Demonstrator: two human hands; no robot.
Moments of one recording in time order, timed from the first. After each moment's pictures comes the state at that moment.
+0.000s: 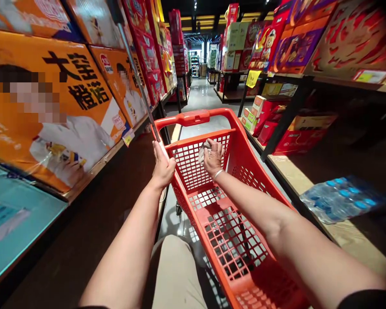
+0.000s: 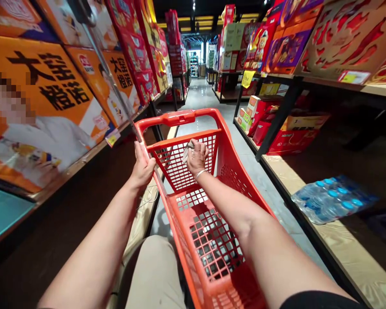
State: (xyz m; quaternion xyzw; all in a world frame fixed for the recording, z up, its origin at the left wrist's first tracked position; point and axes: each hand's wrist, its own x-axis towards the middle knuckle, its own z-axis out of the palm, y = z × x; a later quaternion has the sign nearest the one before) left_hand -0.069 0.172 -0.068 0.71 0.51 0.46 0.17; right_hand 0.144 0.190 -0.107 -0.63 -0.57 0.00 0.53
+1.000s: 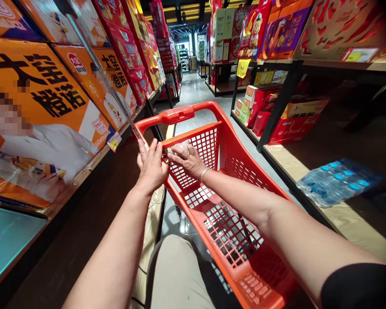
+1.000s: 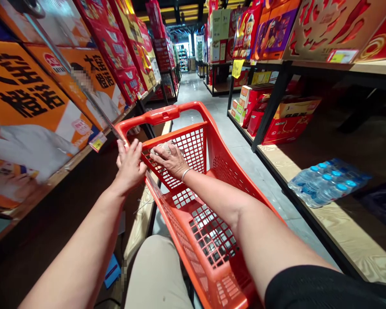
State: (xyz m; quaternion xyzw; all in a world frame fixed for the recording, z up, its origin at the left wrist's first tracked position) left_hand -0.056 0.146 -0.028 0.77 0.57 0.27 -0.03; right_hand 0.122 0.196 -0.125 -0.41 -0.83 -0.16 0.32
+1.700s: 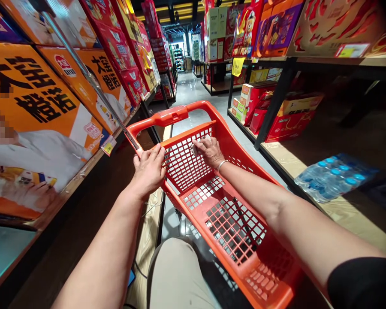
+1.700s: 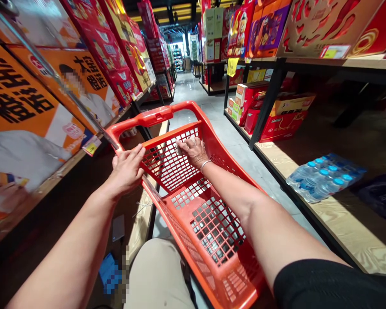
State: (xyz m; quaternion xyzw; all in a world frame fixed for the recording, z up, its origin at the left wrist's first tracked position) left_hand -0.061 0.150 -0.015 0.84 0.51 0.17 -0.05; right_hand 0.211 0.202 -0.128 -0.58 -0.75 -0.11 0.30
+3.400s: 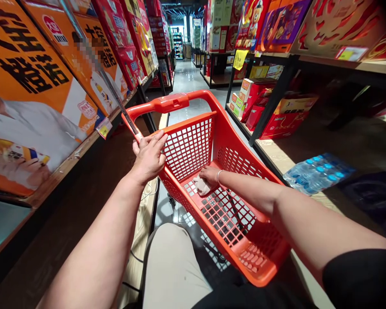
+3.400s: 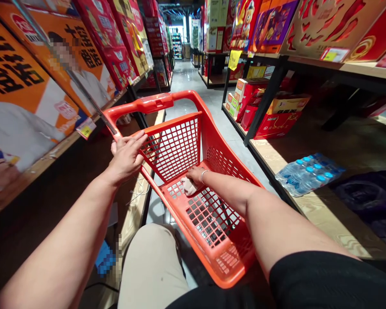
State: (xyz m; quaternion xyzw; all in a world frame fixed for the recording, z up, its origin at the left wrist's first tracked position) left_hand -0.063 0.149 -0.025 0.84 0.48 0.25 -0.01; right_hand 0.195 0.130 -0.198 -0.60 -0.75 0.21 0.18
